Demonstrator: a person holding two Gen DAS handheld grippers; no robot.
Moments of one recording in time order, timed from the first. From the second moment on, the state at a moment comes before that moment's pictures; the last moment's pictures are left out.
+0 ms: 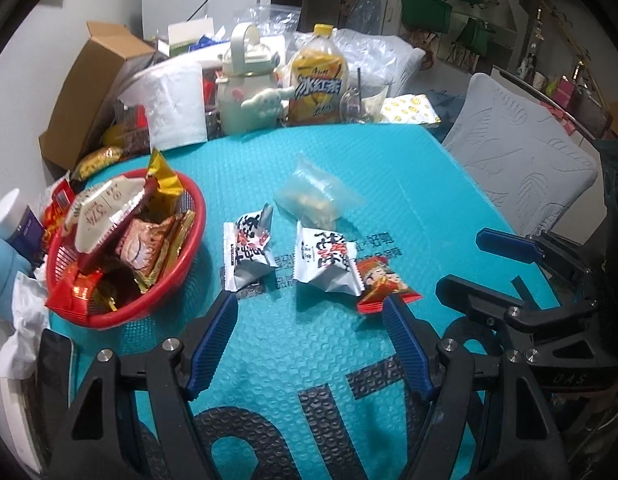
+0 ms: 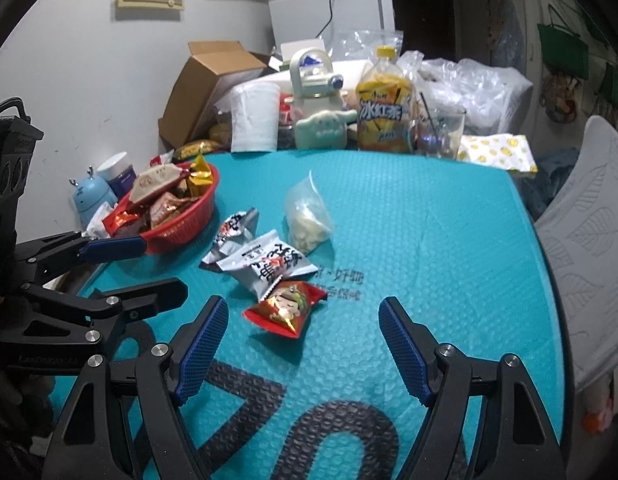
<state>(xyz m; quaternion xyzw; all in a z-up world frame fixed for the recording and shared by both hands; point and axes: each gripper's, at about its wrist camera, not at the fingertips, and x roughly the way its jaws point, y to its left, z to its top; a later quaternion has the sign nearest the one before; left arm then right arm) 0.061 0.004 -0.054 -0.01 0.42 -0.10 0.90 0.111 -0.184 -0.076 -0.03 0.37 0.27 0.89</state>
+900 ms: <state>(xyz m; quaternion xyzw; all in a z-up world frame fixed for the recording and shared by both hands) 0.115 -0.002 -0.077 -0.02 0.45 -0.12 0.89 0.163 -0.169 -0.126 0.01 0.45 0.32 0.83</state>
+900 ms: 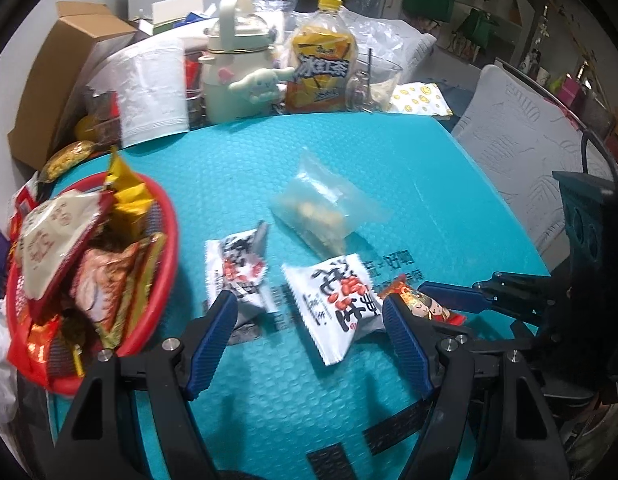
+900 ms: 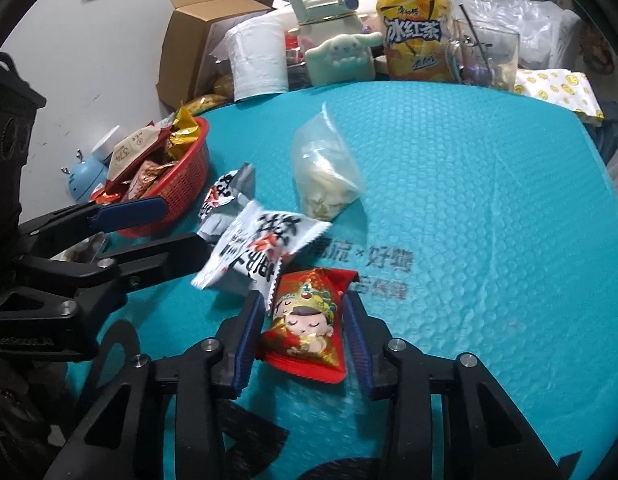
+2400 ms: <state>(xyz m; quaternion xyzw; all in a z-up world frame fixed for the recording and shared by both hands) 0.094 -0.067 -0.112 0.02 0.51 -0.17 0.85 0.126 -0.227 -0.132 0.03 0.44 0.26 0.85</state>
